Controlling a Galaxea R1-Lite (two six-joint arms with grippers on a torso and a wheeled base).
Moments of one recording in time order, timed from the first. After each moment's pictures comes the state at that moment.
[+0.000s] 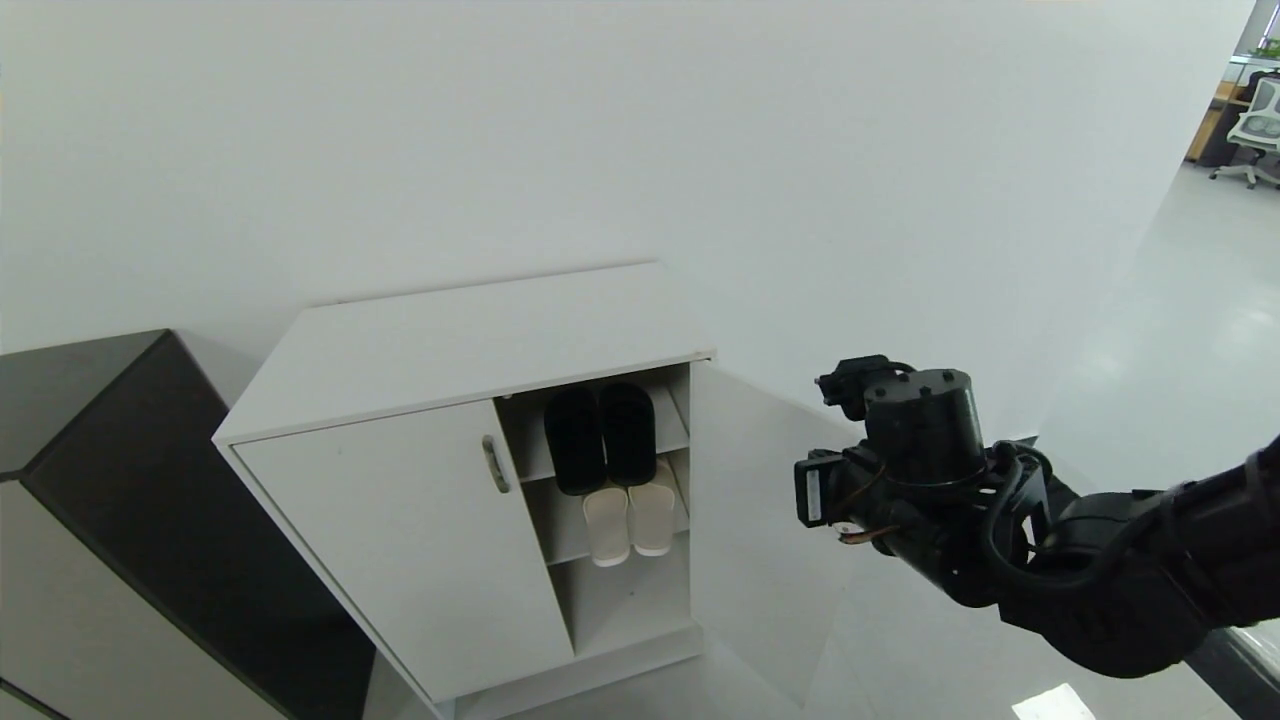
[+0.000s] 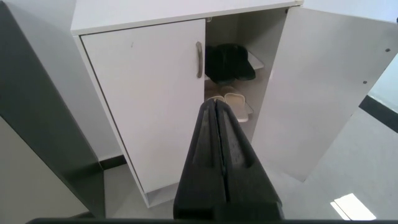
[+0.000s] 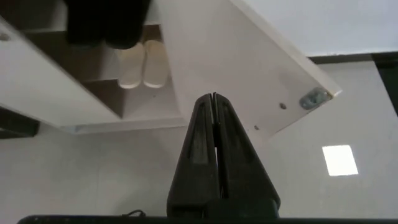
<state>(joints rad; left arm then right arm) 0.00 0.00 0.00 0.00 -0.04 0.01 0.71 1.86 -0.91 -0.58 -0.47 0.19</state>
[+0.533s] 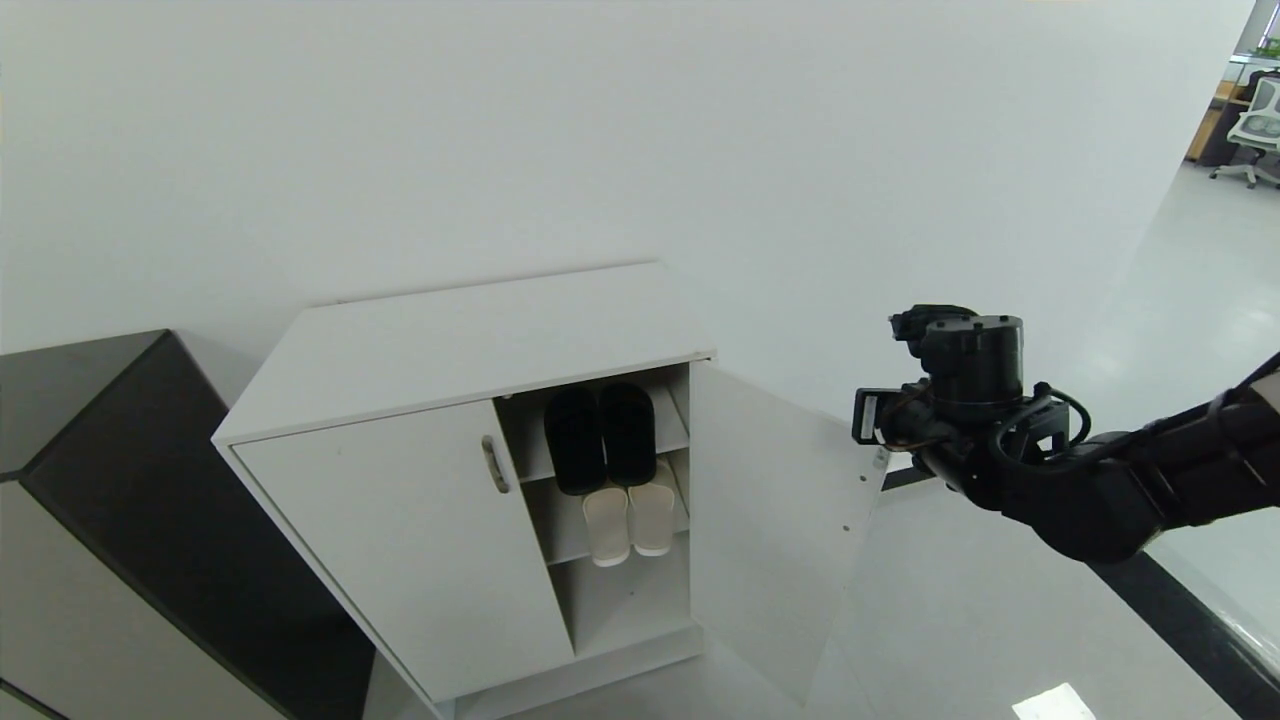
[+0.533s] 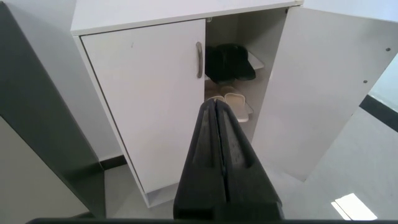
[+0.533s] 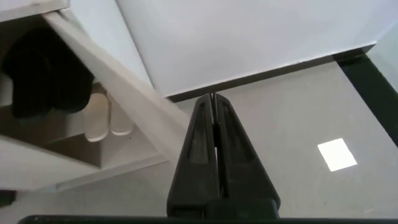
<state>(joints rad) 0.00 0.00 0.00 0.00 -0.04 0.01 0.49 1.95 -1.03 -0.64 -0.45 0.19</state>
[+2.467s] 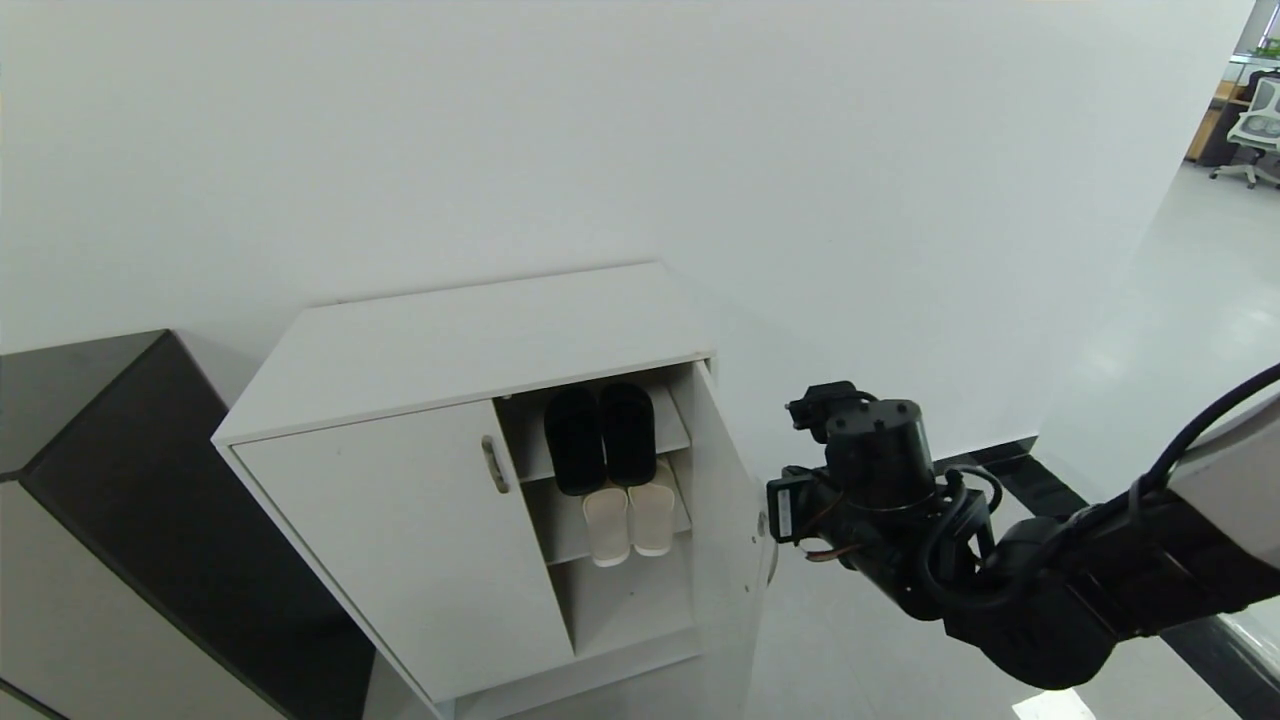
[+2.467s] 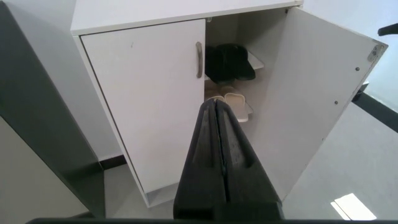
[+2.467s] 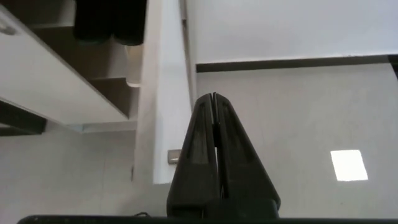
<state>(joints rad) 0.00 0.00 0.00 0.00 -0.04 0.01 0.75 1.98 -0.91 -0.70 -0.45 0.20</state>
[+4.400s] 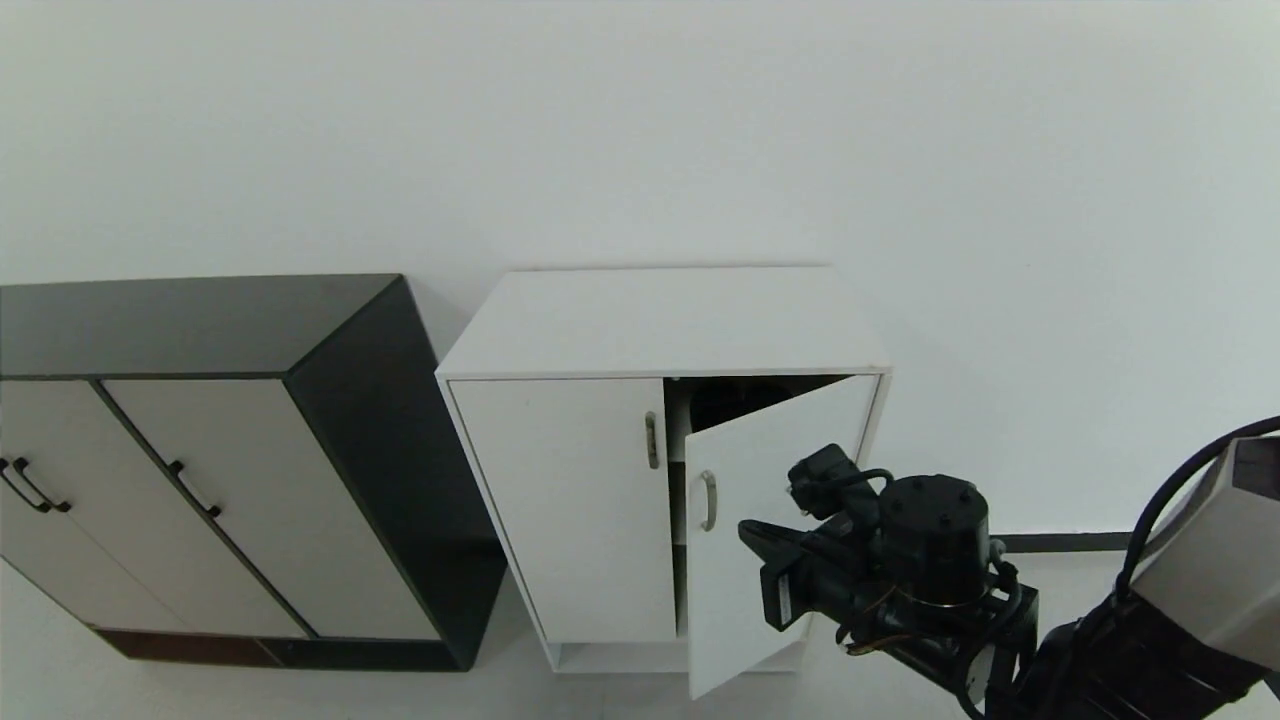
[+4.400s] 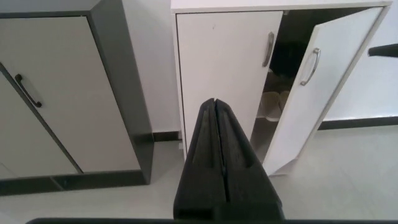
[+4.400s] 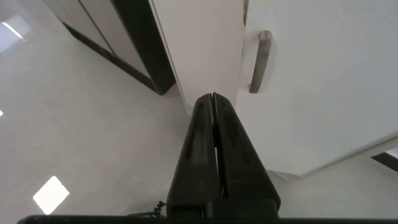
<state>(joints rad) 0.00 0.00 0.00 0.00 -0.04 0.01 0.75 2.03 -0.60 -1.20 -0.06 0.08</state>
